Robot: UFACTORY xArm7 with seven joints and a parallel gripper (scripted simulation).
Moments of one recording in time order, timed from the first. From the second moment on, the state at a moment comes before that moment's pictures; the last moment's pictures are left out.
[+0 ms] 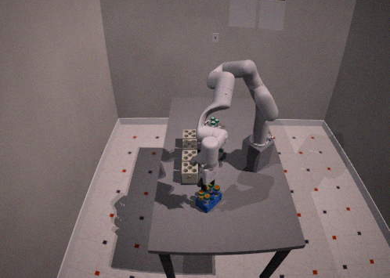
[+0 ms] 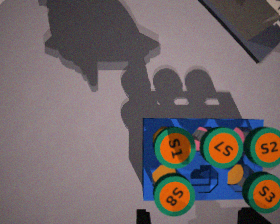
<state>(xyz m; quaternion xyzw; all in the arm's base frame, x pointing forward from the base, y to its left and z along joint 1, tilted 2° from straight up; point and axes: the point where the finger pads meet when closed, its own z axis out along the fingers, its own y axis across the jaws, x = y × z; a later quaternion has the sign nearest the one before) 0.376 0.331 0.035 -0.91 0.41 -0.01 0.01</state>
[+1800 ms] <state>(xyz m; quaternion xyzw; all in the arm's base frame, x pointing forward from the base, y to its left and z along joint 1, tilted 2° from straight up) 0.378 0.333 -0.042 -0.91 0.41 -0.01 0.01</state>
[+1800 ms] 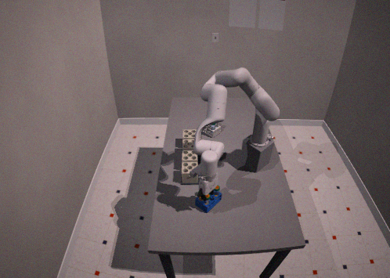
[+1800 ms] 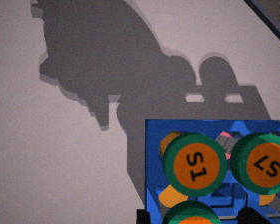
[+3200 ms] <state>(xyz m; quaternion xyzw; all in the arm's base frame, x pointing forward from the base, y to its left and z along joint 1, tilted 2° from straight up) 0.379 0.333 -0.060 -0.91 0.41 -0.01 0.01</state>
